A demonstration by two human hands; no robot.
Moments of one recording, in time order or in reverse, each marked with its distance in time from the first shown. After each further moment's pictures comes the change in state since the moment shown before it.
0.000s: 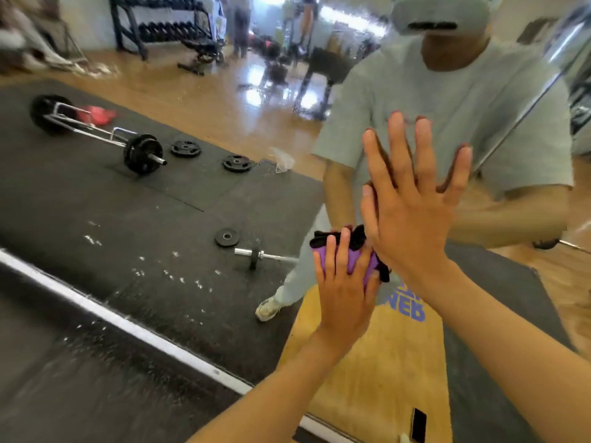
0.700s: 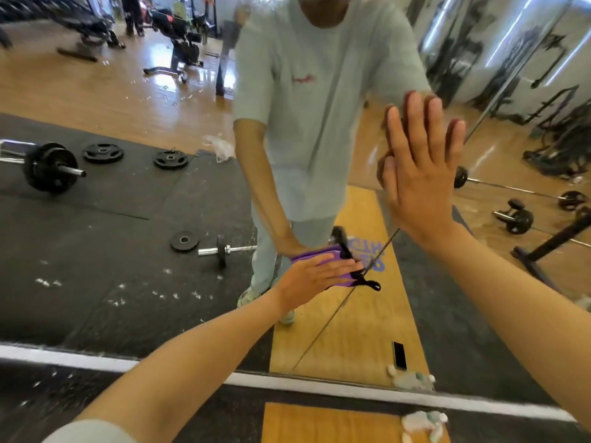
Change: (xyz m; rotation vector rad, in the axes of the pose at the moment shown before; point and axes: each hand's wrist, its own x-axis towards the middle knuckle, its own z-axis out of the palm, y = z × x) left_hand 0.005 -0.150 -0.023 0.349 -0.259 1.219; right_hand 0.006 -0.008 -0.015 -0.020 -0.074 0.125
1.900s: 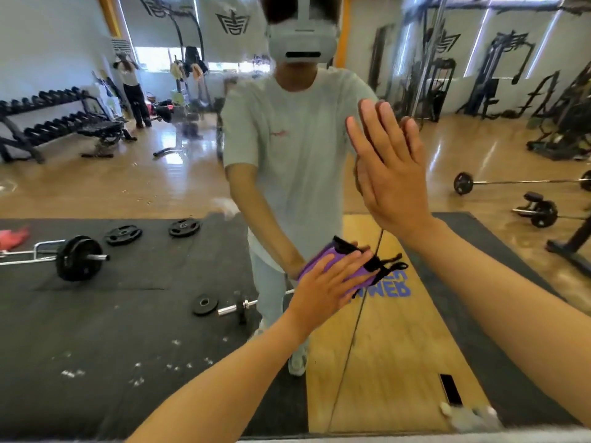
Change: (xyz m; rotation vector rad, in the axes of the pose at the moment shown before) left_hand 0.087 -0.043 -0.056 0.033 0.001 -0.116; right_hand 0.039 0.037 -0.022 0.043 0.159 0.043
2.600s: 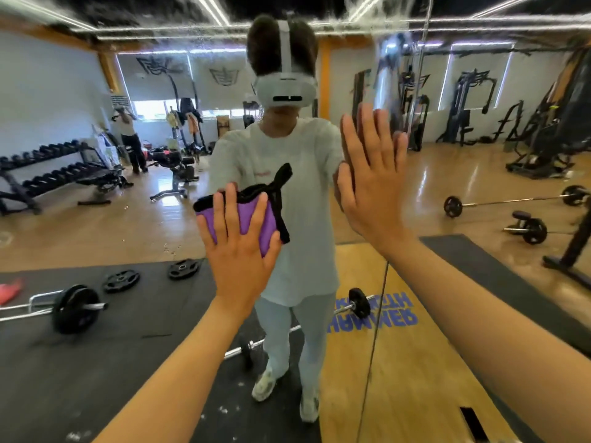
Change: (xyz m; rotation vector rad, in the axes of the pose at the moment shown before) left_hand 0.015 -0.188 -0.072 -0.090 0.245 -0.641; right_hand 0.066 -0.036 -0.006 0.039 0.120 0.268
